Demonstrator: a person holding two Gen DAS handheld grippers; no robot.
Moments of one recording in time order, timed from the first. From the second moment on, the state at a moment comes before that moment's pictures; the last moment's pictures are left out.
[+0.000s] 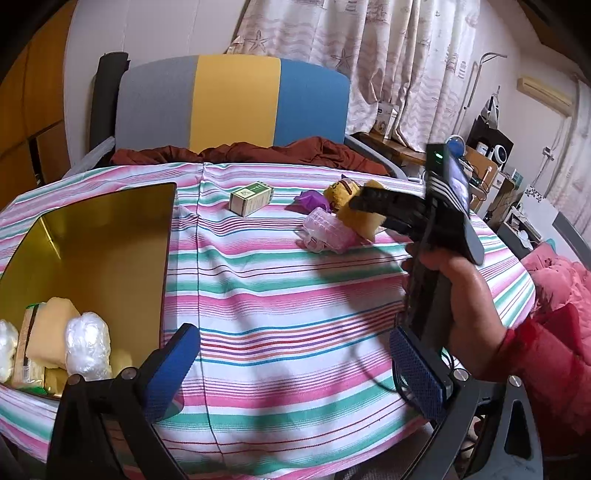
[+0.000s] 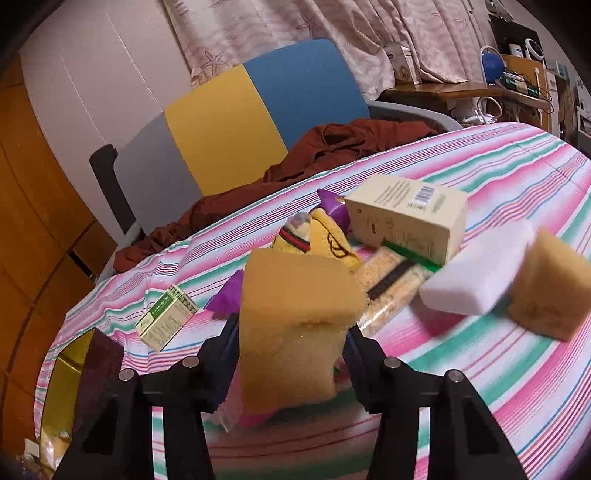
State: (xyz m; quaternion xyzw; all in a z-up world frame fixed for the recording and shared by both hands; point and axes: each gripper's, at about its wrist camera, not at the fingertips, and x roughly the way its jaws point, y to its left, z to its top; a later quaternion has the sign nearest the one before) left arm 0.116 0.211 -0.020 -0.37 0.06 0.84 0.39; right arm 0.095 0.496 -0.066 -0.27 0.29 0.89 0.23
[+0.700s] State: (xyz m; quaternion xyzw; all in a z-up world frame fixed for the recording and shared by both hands) left arm 0.099 0.324 -0.050 -0.35 0.17 0.82 0.41; right arm 0.184 0.483 -0.098 -0.19 0.40 0.88 0.19
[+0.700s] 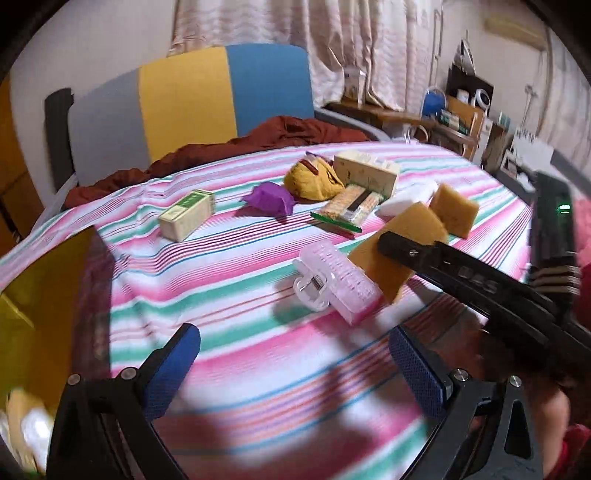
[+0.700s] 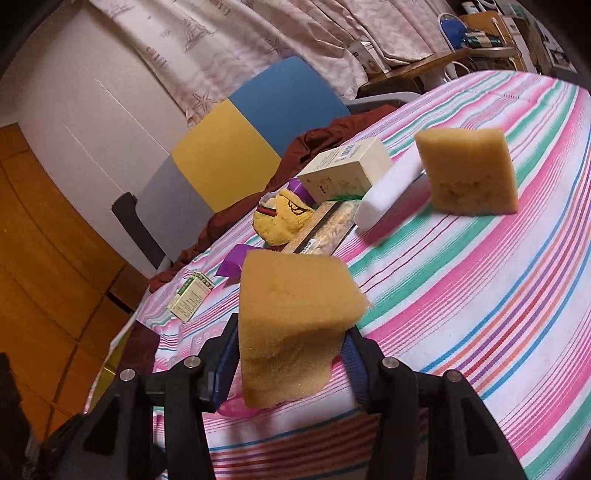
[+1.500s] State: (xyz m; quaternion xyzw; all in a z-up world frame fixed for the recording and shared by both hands) left arm 0.085 0.356 -0.082 -0.33 0.20 0.79 0.48; right arm 0.187 0.482 -0.101 -0.17 0.40 0.88 0.19
